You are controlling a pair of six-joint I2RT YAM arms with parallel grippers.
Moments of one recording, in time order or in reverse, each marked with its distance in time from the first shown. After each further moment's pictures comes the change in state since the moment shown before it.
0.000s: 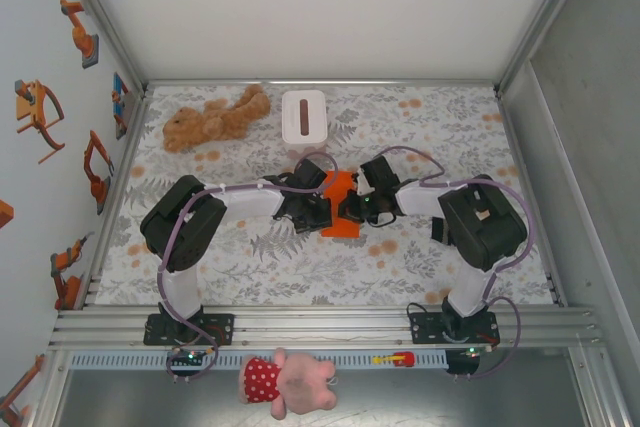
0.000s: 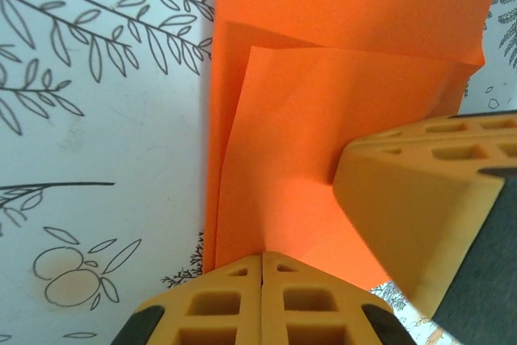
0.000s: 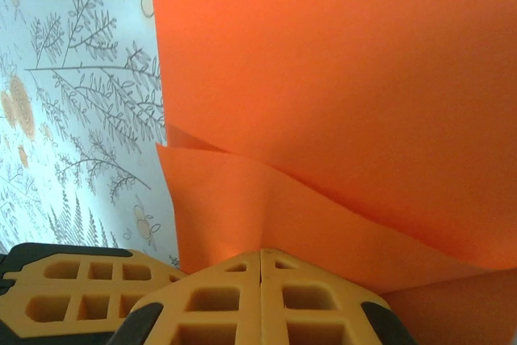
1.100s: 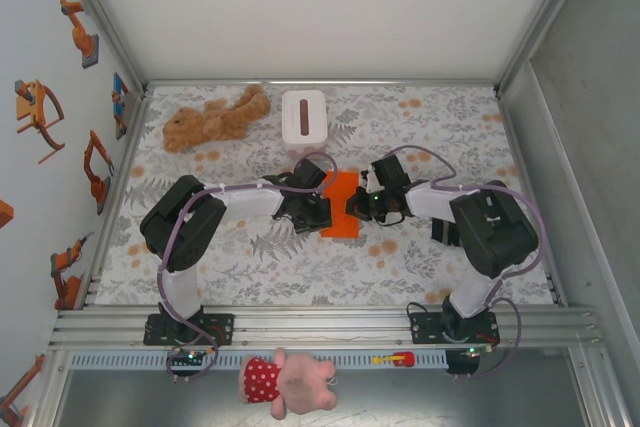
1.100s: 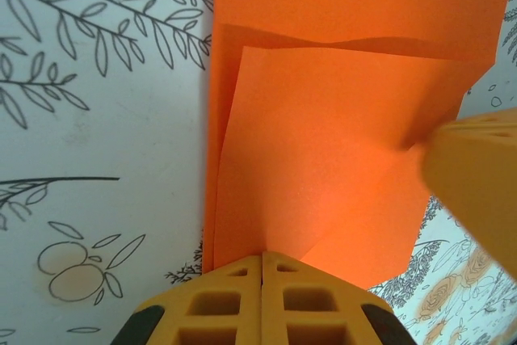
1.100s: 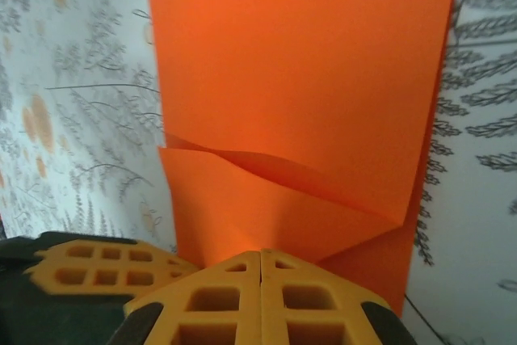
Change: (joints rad) left arm 0.003 -0.001 0.005 -0.010 0.008 -0.003; right arm -0.041 -0.052 -0.039 0.003 -0.010 0.009
